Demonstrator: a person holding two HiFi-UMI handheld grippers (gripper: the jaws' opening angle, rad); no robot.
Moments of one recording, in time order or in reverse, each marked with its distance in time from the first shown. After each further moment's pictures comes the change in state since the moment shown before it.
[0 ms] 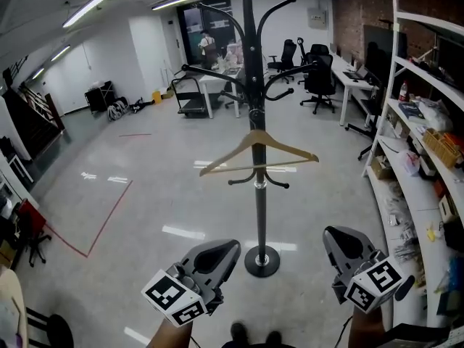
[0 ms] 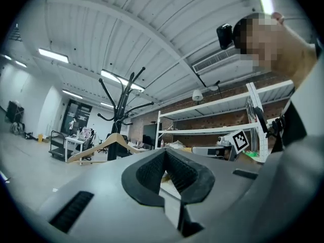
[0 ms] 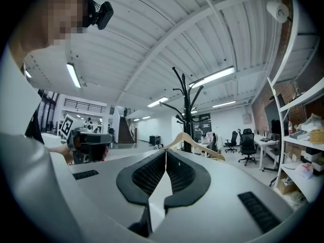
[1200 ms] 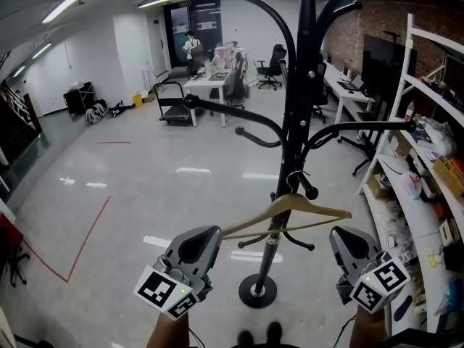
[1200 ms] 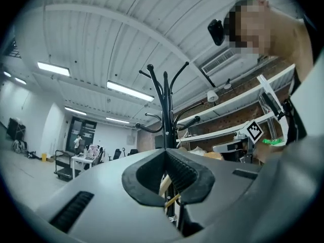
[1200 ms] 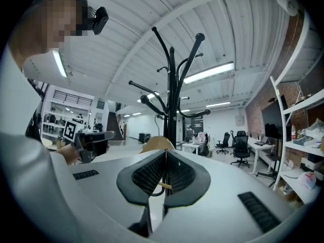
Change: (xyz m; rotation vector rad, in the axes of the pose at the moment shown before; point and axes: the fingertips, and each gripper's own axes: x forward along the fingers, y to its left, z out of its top) left arm 0.094 0.252 0.029 0.124 -0.127 0.062; right arm 0.198 -0.090 0.007 -0.033 0.021 -0.105
